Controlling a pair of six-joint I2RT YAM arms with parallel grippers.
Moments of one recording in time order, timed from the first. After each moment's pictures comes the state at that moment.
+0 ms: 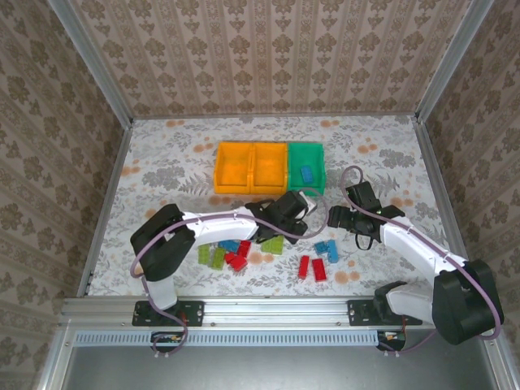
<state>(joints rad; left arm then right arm) -1.08 1.80 1.16 -0.26 -0.02 -0.20 0.29 1.18 0.64 -0.54 0.07 0.53</state>
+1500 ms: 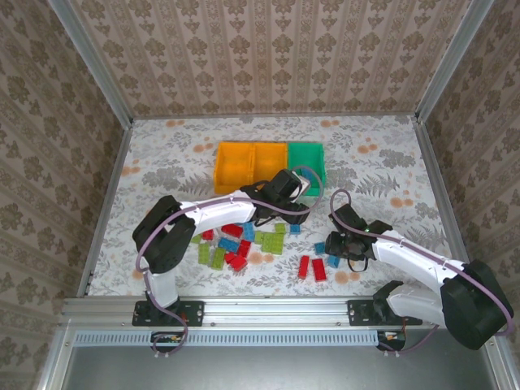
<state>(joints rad) -0.96 1.85 1.26 -0.30 0.02 -0.22 0.52 1.14 0.52 -0.64 0.05 0.76</state>
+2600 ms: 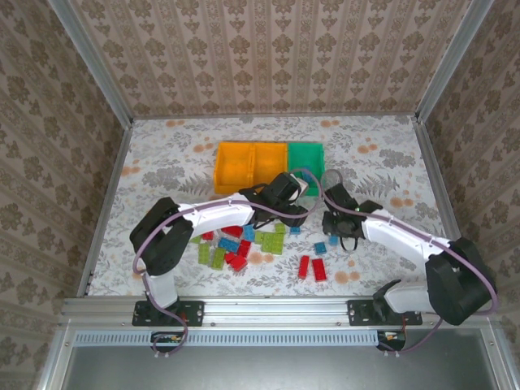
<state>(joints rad) -0.98 1.82 1.22 -0.29 -0.02 -0.23 0.48 1.33 0.78 -0.61 0.17 0.66</state>
